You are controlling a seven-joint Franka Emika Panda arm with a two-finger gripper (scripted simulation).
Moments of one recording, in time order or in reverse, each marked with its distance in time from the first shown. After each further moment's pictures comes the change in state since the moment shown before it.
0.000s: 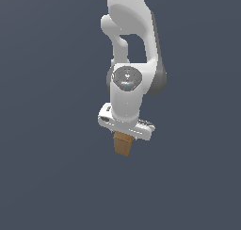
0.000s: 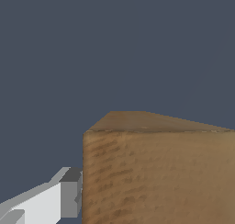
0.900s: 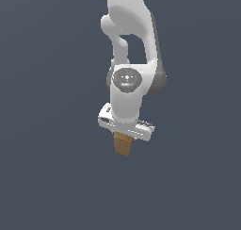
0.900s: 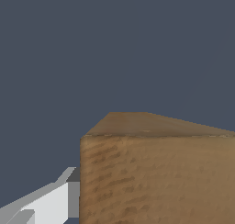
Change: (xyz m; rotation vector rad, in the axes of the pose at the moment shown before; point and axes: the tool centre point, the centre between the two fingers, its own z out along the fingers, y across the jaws) arm 0.001 0.000 0.004 -0.001 -0.001 0.001
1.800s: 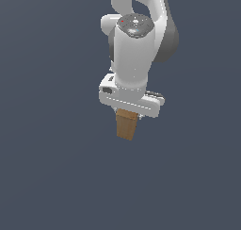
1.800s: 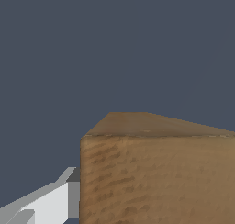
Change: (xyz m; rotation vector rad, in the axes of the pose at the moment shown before) arm -0.038 0.000 -0.099 -0.004 -0.009 0.000
